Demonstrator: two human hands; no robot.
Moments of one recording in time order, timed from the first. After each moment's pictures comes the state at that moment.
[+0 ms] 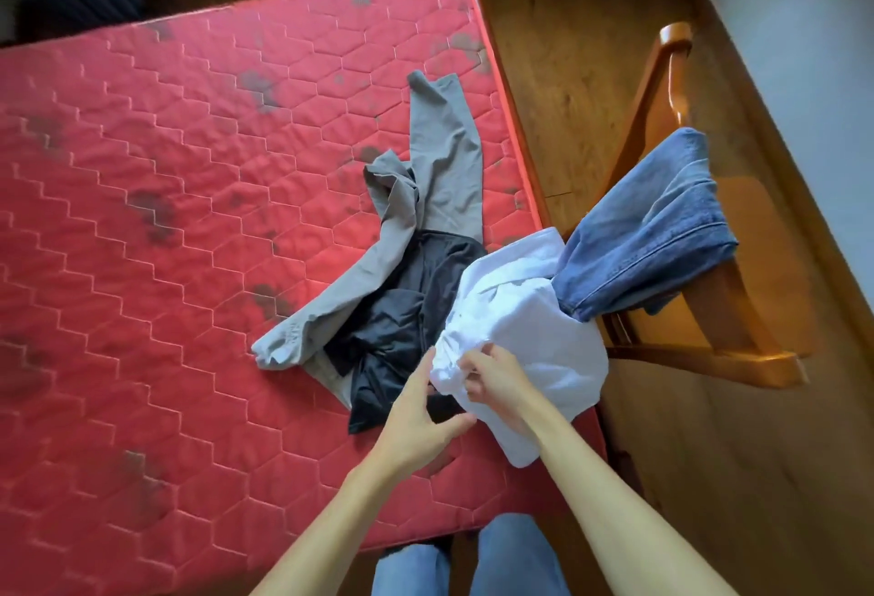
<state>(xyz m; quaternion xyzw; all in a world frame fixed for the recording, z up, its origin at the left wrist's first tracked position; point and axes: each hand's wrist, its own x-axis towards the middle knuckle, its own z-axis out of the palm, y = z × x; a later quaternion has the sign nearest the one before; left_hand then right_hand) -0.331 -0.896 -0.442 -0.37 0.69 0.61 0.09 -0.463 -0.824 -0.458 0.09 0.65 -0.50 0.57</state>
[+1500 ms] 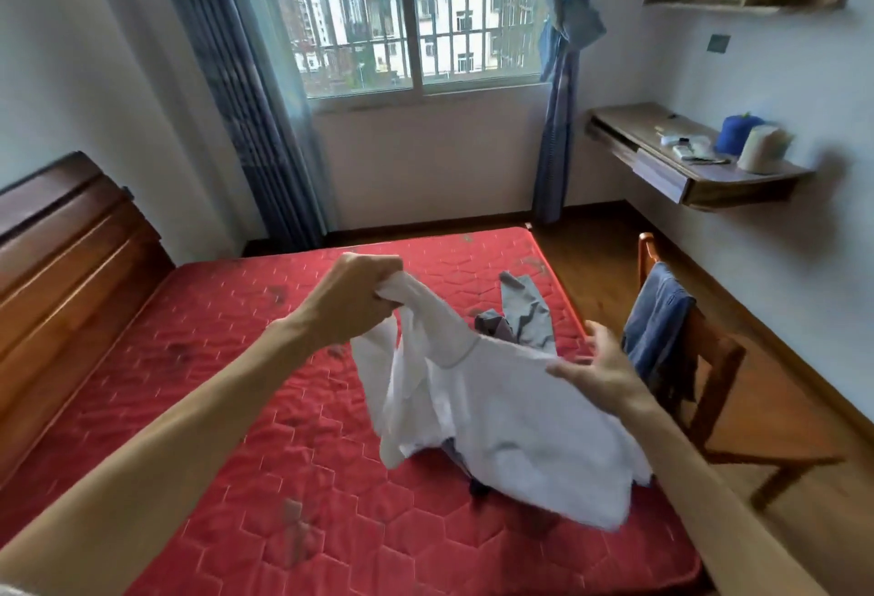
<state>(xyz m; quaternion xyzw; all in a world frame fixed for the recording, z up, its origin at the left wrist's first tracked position) -0.008 -1.003 -0.060 -0.07 0.95 0.14 -0.26 -0.209 -0.742 -0.160 -0.23 0.83 -0.46 0.21</state>
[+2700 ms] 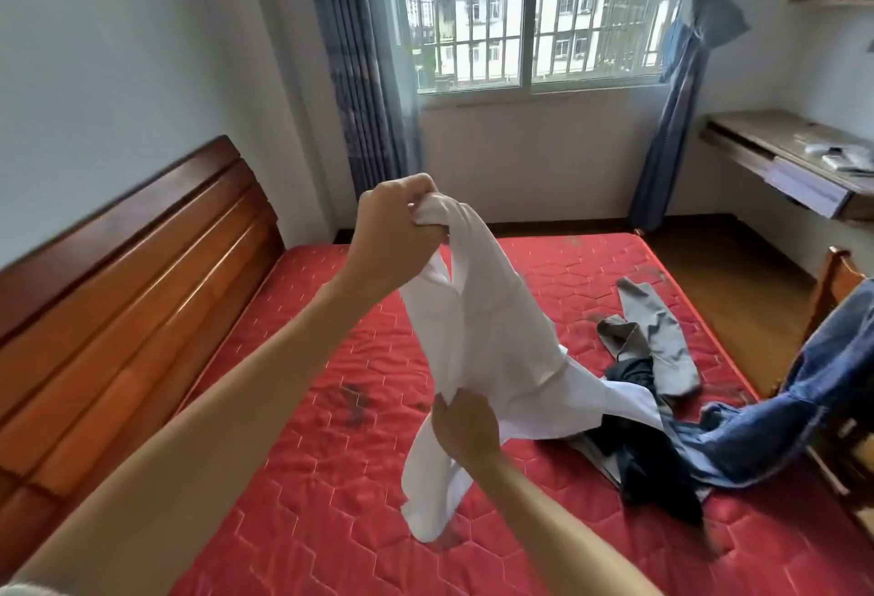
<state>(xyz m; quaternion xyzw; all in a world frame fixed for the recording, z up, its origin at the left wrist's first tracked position) 0.233 -1.159 0.006 -0.22 0.85 0.23 -0.43 0.188 -1.066 -0.216 -0.36 0.85 -0.30 0.25</state>
